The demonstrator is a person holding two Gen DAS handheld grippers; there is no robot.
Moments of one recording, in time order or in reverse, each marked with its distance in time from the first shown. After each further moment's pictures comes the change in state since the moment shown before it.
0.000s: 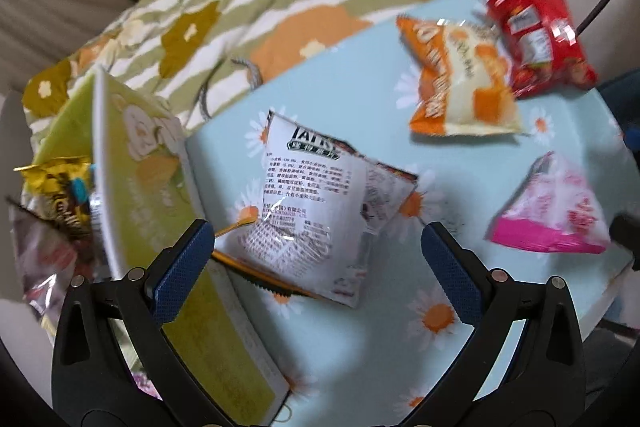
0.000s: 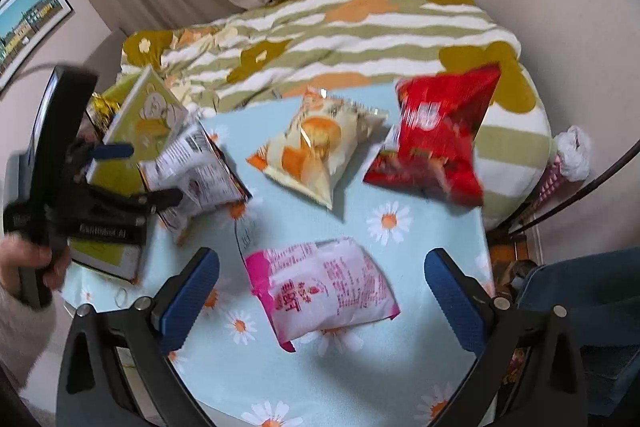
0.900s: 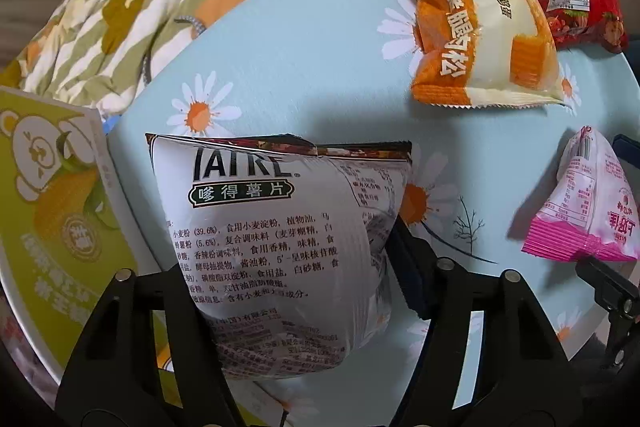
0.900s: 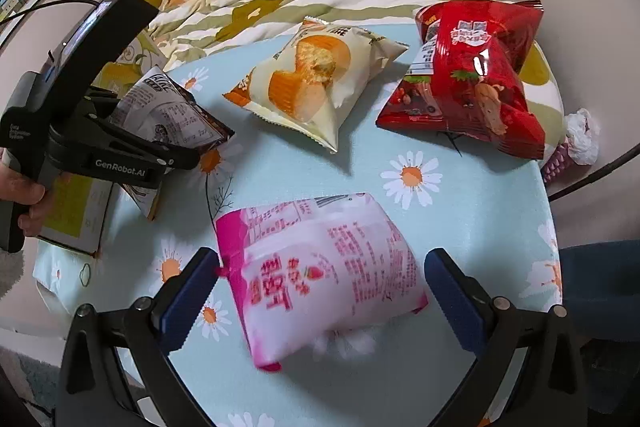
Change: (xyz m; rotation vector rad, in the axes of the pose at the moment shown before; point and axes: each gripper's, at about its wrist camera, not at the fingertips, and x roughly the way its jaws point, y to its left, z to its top) left arm 0.071 -0.014 0.022 0.091 0.193 -0.102; right arm 0.055 0.003 -0.018 -0.024 0.099 -0.033
